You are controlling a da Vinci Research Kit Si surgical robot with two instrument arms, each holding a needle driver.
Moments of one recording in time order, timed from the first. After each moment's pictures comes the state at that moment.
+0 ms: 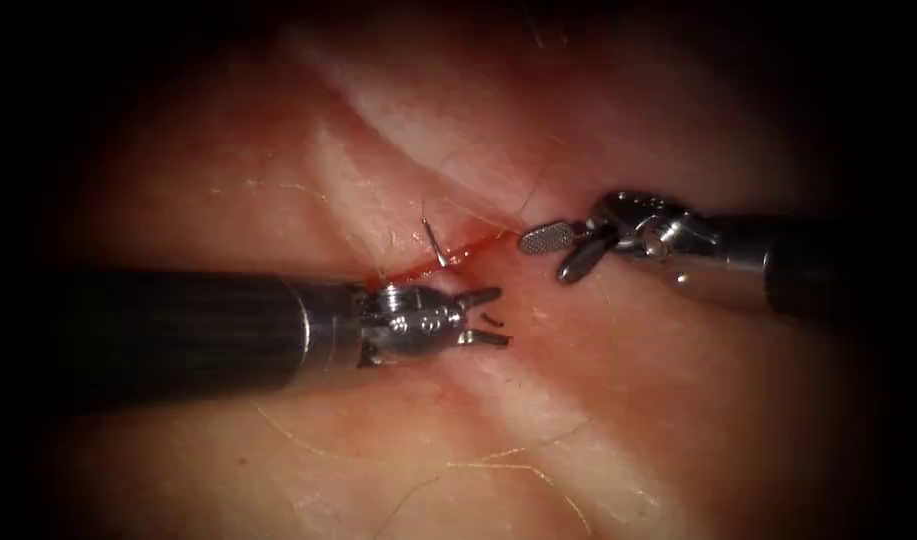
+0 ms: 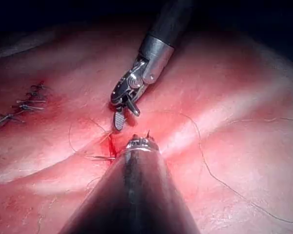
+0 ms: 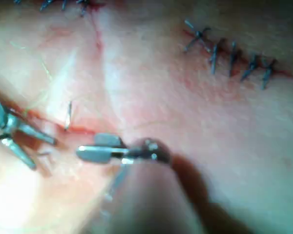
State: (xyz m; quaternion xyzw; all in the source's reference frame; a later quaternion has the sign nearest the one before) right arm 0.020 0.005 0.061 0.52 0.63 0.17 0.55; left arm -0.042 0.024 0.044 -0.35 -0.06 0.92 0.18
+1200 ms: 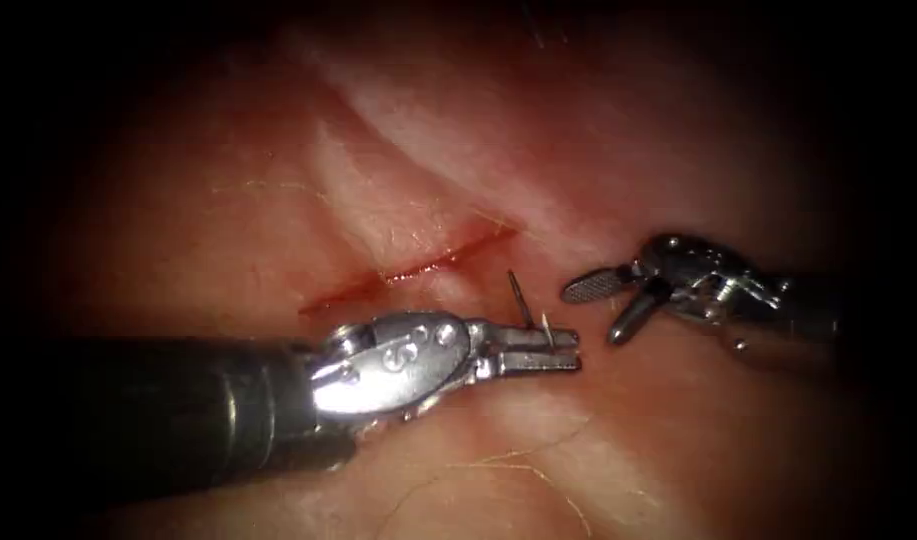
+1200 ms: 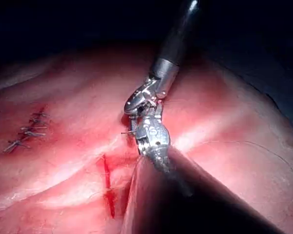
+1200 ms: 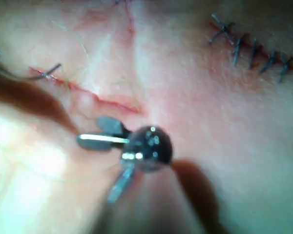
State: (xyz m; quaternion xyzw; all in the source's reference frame) right arm 0.017 0.001 0.051 0.37 0.70 0.12 0.60; left arm -0.042 0.026 0.025 -0.60 -0.17 0.75 0.21
